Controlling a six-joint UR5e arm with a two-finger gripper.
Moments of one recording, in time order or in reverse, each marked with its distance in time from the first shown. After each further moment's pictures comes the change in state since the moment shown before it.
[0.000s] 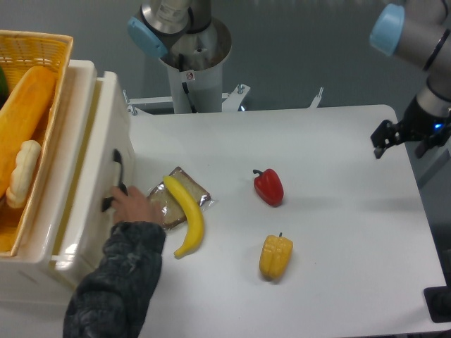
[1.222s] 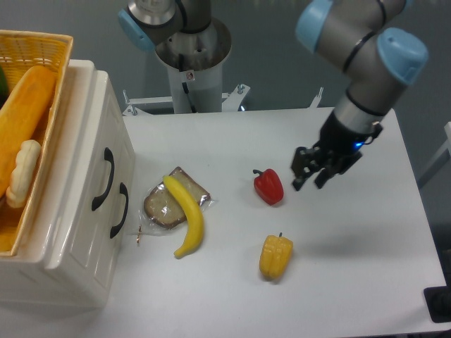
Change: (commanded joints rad) arm -0.190 0.103 -0.100 -0.060 -0.213 -0.650
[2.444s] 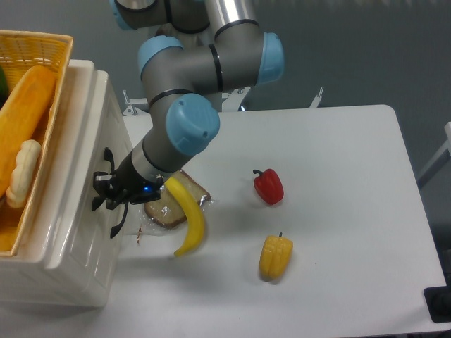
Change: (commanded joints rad) arm -0.491 0.043 -0.081 -0.003 -0.290 -0.241
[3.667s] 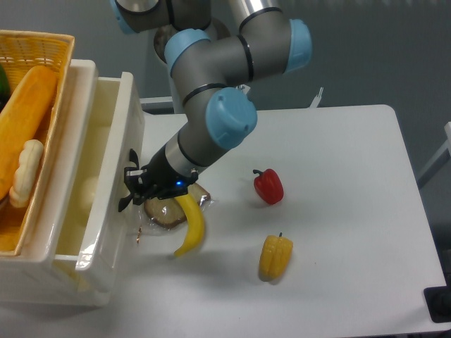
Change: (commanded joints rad) arm -0.036 0.012 -0.005 -0.049 -0.006 0.022
